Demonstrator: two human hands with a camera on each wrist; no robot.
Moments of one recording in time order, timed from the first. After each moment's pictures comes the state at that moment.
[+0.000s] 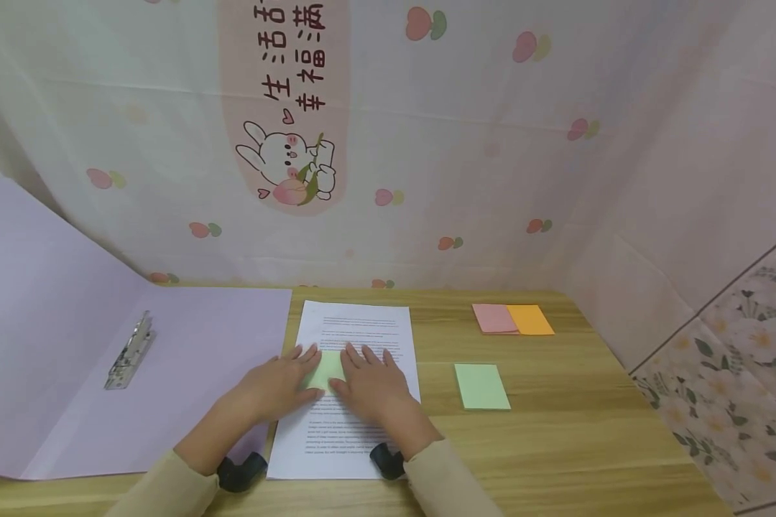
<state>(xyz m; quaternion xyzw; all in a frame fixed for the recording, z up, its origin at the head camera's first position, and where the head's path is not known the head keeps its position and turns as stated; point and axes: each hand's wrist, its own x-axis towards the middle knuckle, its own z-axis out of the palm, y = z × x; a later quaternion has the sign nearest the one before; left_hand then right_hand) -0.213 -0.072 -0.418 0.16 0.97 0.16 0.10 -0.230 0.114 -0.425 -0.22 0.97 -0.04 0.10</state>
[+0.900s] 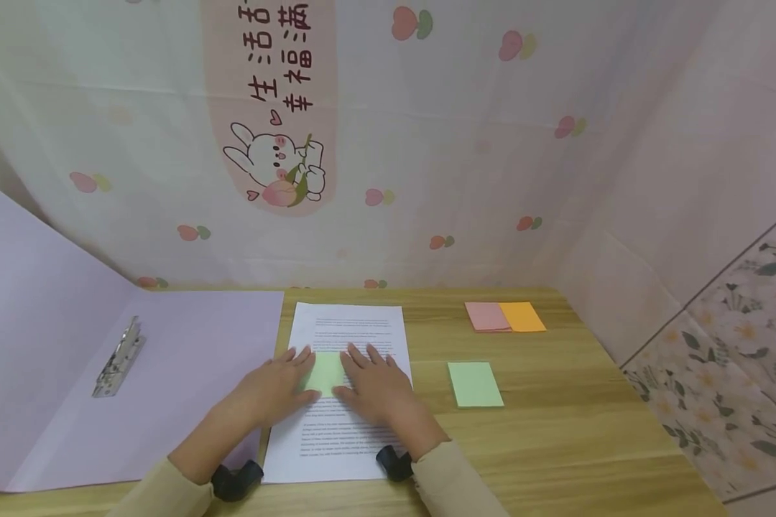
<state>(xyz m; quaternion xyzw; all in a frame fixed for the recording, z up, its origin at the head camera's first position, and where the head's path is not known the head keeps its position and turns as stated) -0.210 -0.067 -0.416 0.16 0.97 0.17 0.08 -0.232 0.138 -0.428 -0.24 0.96 -0.11 0.09</state>
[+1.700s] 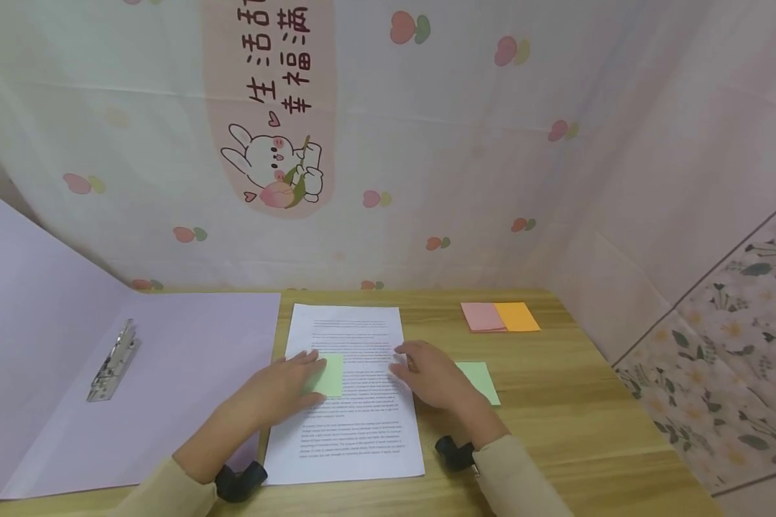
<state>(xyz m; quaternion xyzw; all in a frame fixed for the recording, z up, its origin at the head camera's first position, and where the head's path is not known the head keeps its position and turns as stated) -0.214 -0.059 -0.416 0.19 0.96 0.18 0.07 -0.245 0.214 -0.416 -0.15 0.96 -0.24 0.07</state>
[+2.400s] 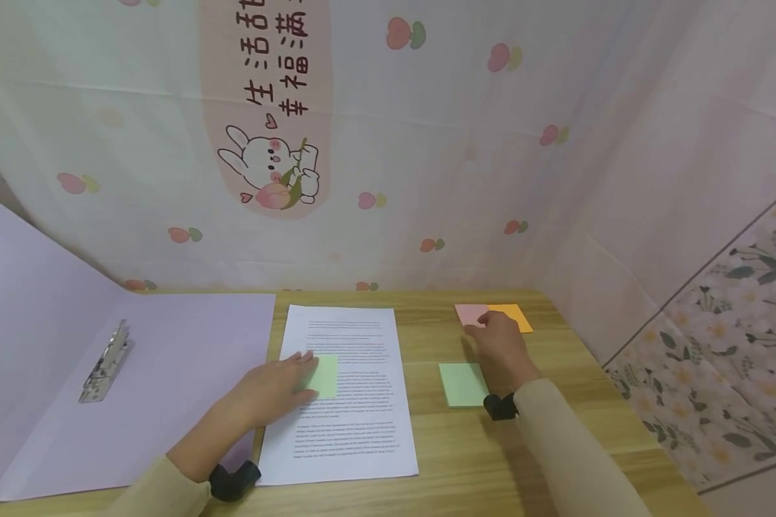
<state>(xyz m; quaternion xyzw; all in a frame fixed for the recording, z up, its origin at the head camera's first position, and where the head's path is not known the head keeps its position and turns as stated) -0.216 -0.062 -0.421 0.20 0.96 0.18 0.06 -0.297 0.318 -0.387 0.03 0.98 -0.21 0.03</state>
